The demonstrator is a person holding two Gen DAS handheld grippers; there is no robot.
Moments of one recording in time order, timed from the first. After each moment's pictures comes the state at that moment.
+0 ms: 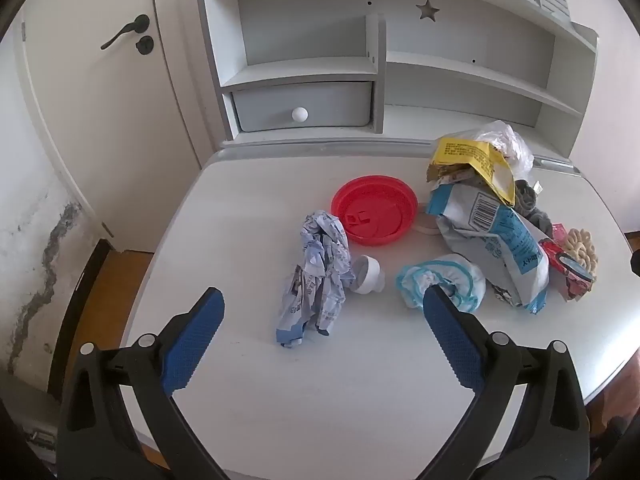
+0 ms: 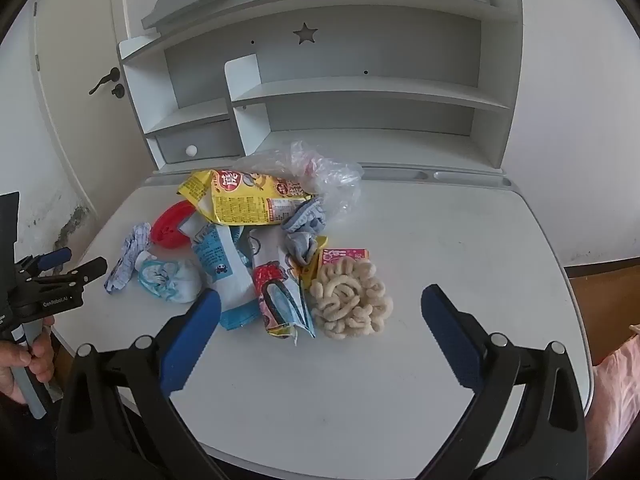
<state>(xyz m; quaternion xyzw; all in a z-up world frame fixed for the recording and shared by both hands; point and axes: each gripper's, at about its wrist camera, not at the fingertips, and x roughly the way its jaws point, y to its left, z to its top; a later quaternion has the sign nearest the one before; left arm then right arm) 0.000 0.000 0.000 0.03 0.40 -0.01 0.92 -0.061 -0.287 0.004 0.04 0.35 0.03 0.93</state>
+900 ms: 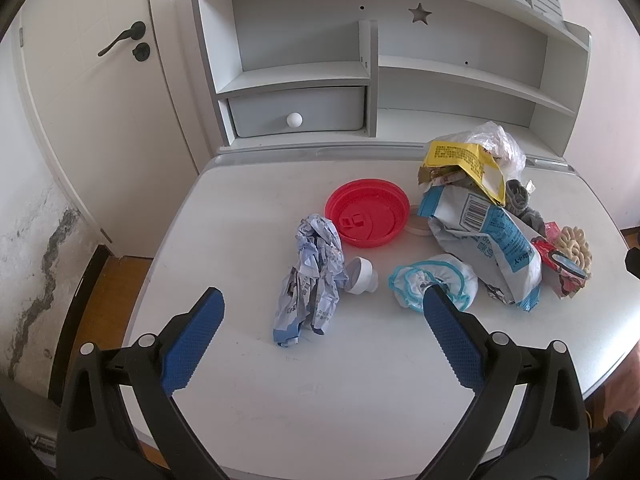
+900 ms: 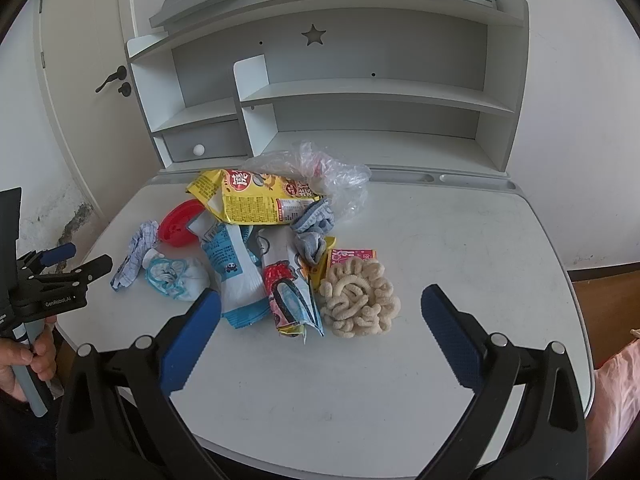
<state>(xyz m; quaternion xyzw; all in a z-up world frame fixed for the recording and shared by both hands) -0.006 -0.004 0.006 0.04 0.39 -0.02 0.92 -0.064 -0.283 0.008 0.02 0.35 0.03 0.94</state>
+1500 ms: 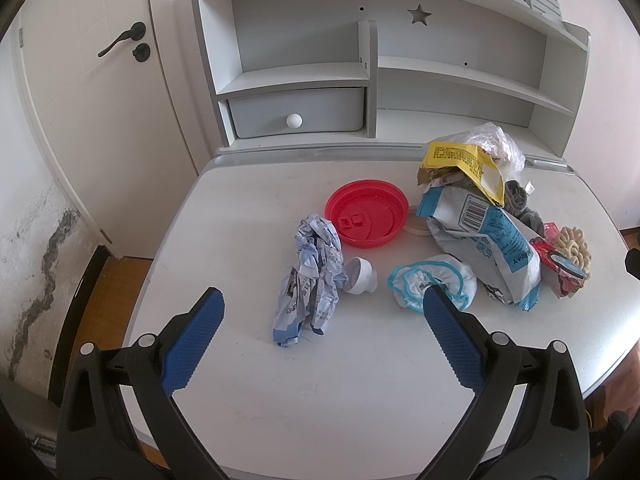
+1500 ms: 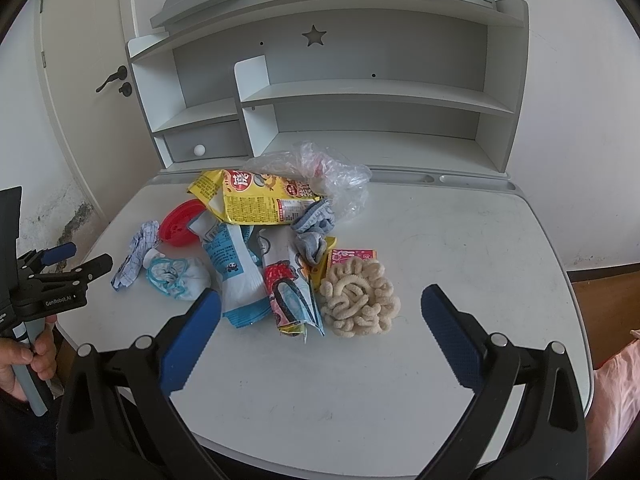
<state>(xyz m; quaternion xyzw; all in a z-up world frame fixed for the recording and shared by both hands) -0.006 -0.006 0.006 0.04 0.39 -0.02 0.92 -0.065 -0.282 0.009 0.02 0.35 0.03 0.94</state>
